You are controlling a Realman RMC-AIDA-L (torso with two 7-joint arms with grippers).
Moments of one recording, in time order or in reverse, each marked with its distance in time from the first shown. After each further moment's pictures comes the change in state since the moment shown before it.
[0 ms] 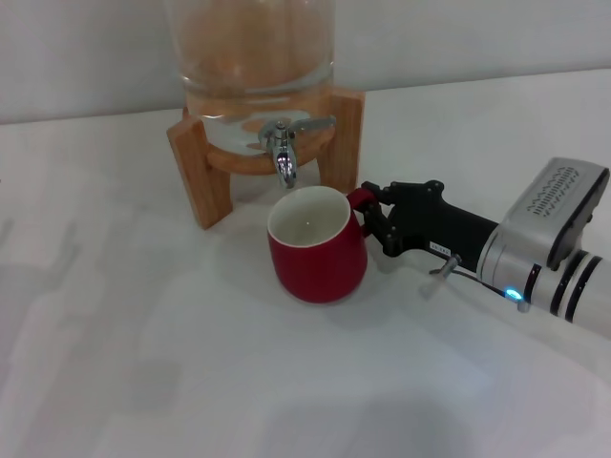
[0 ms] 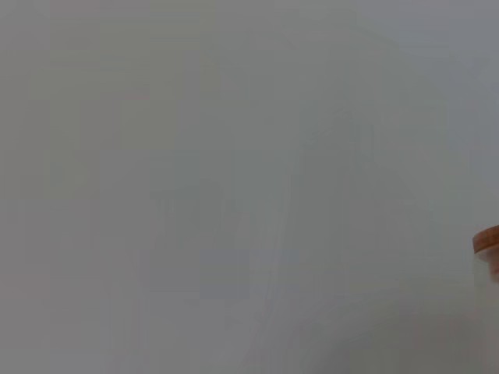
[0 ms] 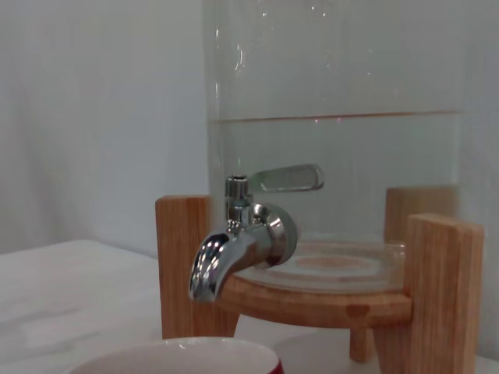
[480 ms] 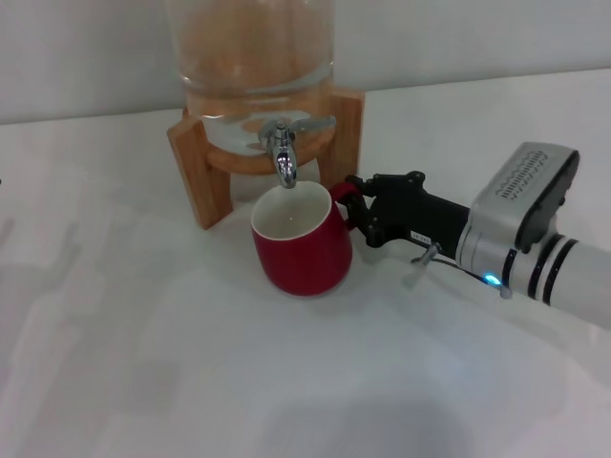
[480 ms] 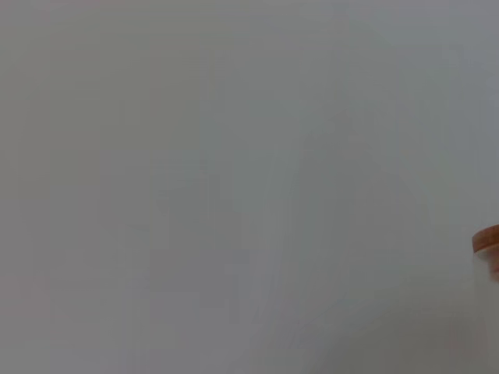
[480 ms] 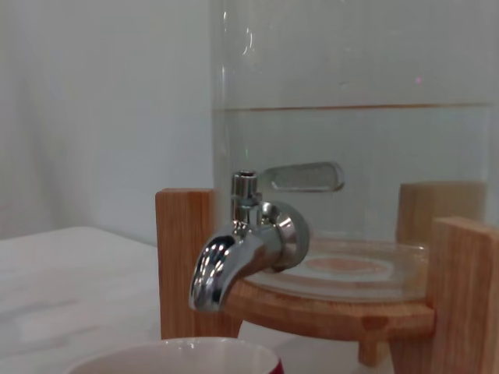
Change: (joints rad) left arm 0.000 -0.001 0.000 -0.002 0.000 0.000 0.000; right arm 0.047 0.001 0.000 -0.024 0.000 0.082 0.000
